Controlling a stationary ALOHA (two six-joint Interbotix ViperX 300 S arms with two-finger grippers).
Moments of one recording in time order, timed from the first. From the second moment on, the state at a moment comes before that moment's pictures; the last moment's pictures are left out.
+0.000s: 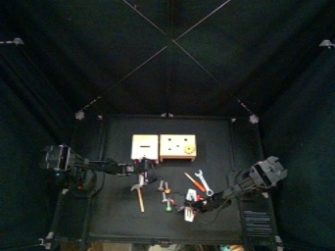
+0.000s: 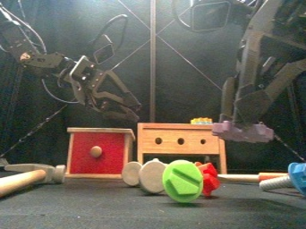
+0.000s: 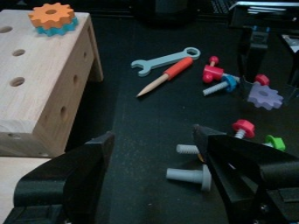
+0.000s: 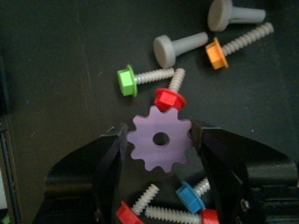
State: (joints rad) left arm 0.05 -0.07 0.94 -0.04 -0.52 0.03; right arm 0.44 0.04 0.59 -0.73 0.47 1.24
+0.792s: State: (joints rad) left arm 0.05 -0.07 0.94 -0.04 -0.52 0.03; right arm 0.06 -0.30 0.58 -0.67 0.77 1.24
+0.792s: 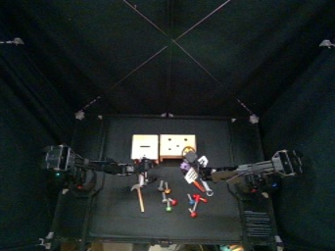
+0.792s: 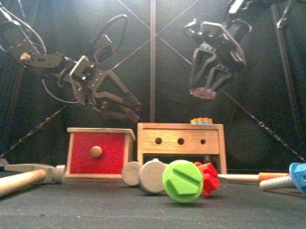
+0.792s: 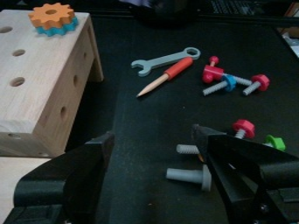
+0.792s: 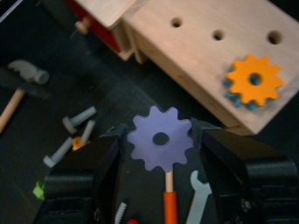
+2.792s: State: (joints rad) left arm 0.05 -0.08 0.96 -0.02 -0.52 0.03; right arm -0.25 -0.23 0.57 -0.63 0.71 1.24
